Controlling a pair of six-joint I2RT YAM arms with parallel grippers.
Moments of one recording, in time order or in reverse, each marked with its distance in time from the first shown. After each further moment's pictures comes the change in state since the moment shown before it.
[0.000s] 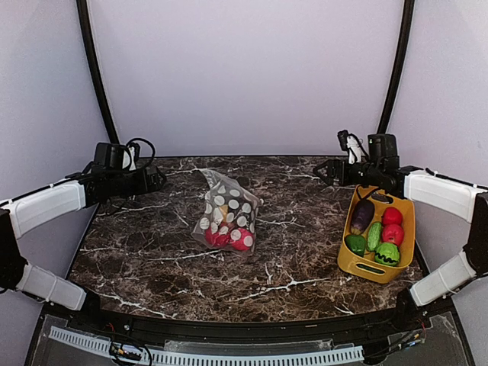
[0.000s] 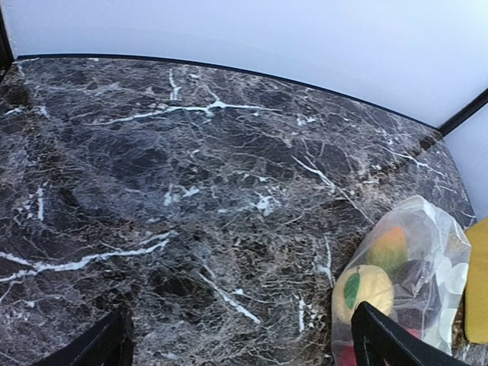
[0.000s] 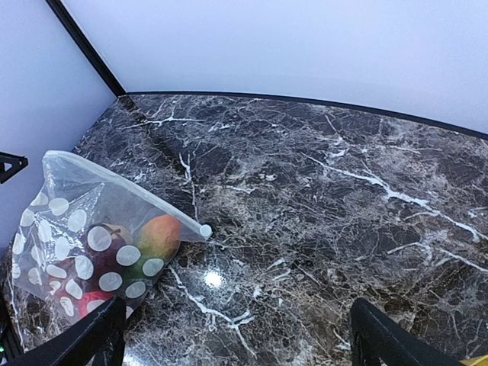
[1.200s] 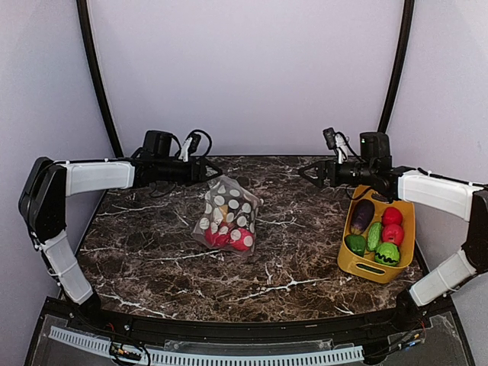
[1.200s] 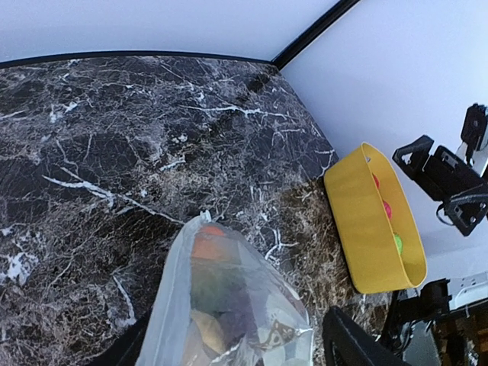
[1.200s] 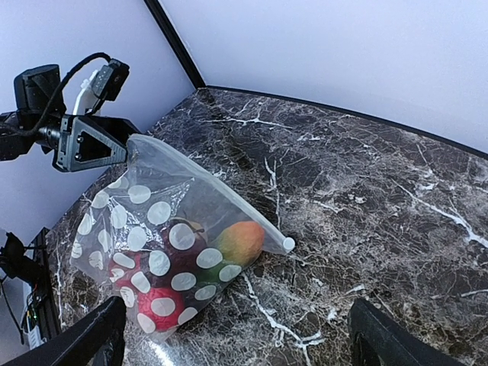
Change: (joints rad) left arm -0.165 0.447 0.319 0.231 0.497 -0.061; right arm 0.080 0.027 0.016 0.094 -0.187 -0.003
